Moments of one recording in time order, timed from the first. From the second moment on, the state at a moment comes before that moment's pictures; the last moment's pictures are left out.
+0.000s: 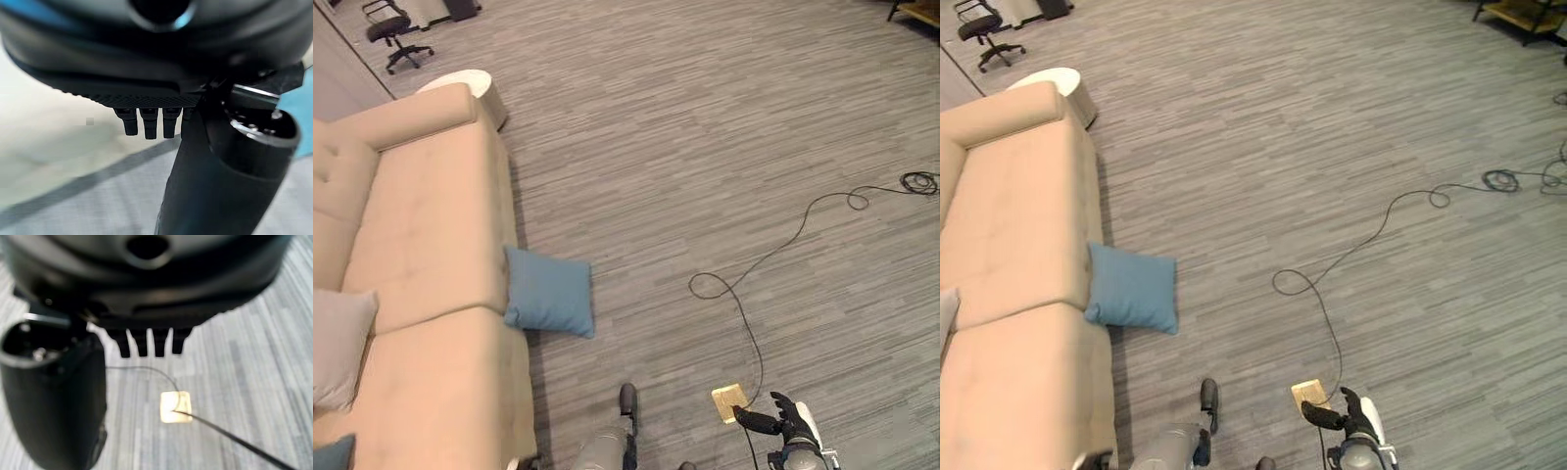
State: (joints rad) left arm 0.05 0.15 -0.10 1.35 0.01 0.01 0.25; right arm 0.05 -0.34 0.15 0.95 -0.02 0.00 -0.28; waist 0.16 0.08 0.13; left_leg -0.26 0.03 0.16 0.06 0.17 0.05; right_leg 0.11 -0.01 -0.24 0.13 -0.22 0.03
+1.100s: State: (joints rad) left arm -0.06 0.17 -0.14 1.28 -0.02 -0.02 0.25; right arm -0.01 -0.32 0.12 0.97 0.01 -0.02 -0.27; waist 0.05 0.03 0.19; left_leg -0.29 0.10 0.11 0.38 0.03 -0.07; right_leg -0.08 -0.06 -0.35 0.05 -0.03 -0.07
